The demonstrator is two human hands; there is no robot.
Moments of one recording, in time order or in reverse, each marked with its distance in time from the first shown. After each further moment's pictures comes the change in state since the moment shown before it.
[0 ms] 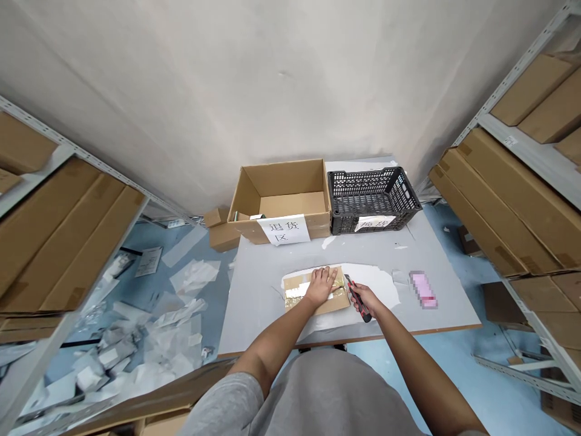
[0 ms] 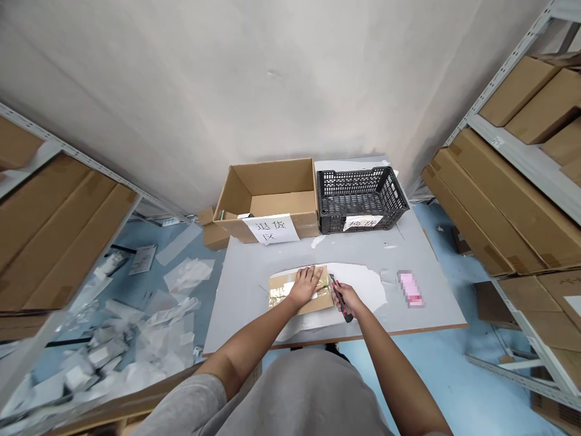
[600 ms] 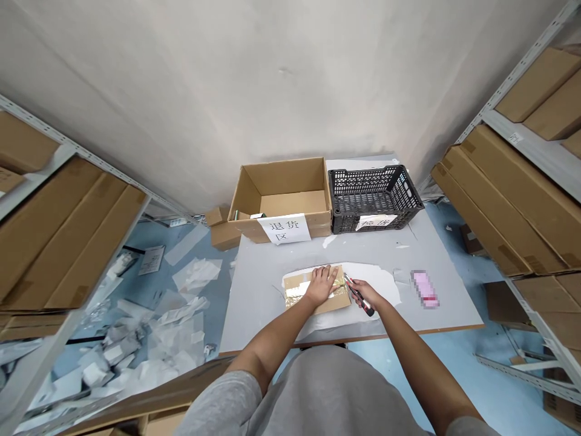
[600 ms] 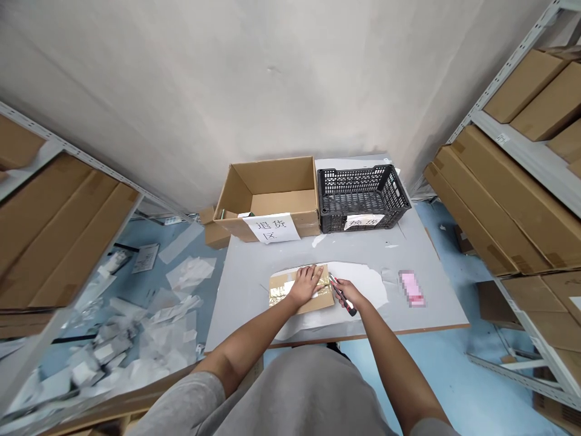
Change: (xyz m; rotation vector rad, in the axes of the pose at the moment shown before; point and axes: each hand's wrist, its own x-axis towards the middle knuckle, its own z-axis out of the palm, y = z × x) left_hand 0.001 -0.001 -0.007 0.002 -0.021 0.000; right_hand 0.014 -0.009 -0.014 -0.146 -0.156 -0.088
